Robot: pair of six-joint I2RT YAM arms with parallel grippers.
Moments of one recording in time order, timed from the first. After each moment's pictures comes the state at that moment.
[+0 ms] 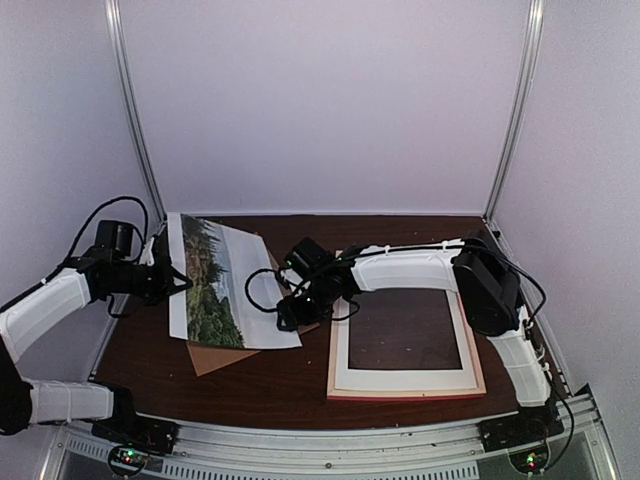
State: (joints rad) left arm -0.09 1.07 0.71 -0.44 0.52 -0.58; right arm 0.96 2.30 1.81 -0.51 -0.20 0.44
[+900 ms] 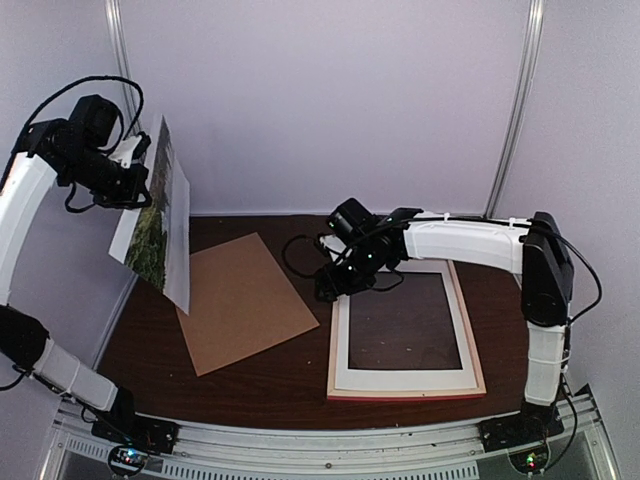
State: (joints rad) left arm -0.19 1.40 1.88 -1.35 0.08 -0.09; right arm 0.85 1.99 1.66 -0.69 -0.12 0.35
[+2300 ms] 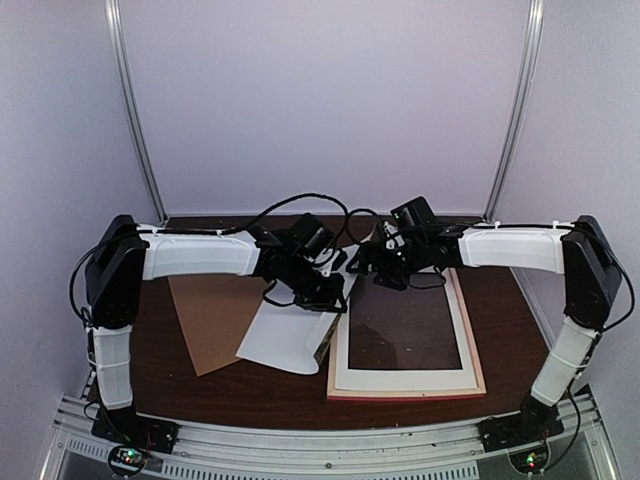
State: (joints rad) left arm -0.91 2.02 1.55 -0.50 0.31 -0.58; right arm 0.63 1.74 1.22 -0.26 -0.28 0.76
